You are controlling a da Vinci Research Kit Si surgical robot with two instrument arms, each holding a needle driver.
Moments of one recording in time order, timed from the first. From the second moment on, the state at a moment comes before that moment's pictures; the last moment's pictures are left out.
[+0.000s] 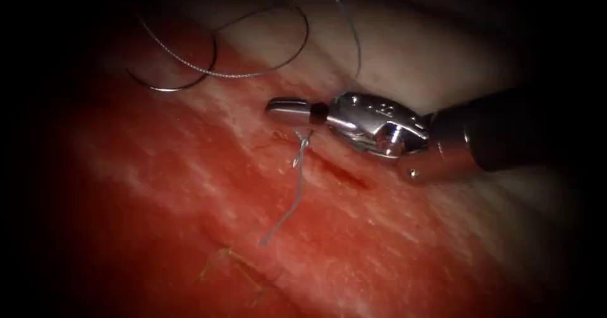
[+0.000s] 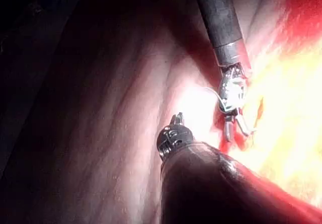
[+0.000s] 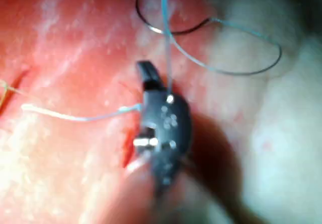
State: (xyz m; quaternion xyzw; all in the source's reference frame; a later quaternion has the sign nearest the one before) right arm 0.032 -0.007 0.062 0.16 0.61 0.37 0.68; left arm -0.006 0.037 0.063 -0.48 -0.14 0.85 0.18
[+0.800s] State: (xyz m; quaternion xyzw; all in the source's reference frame) right arm 0.008 -0.006 0.060 0.08 0.59 0.43 0.68; left arm -0.008 0.032 0.074 -0.46 -0.21 0.83 0.24
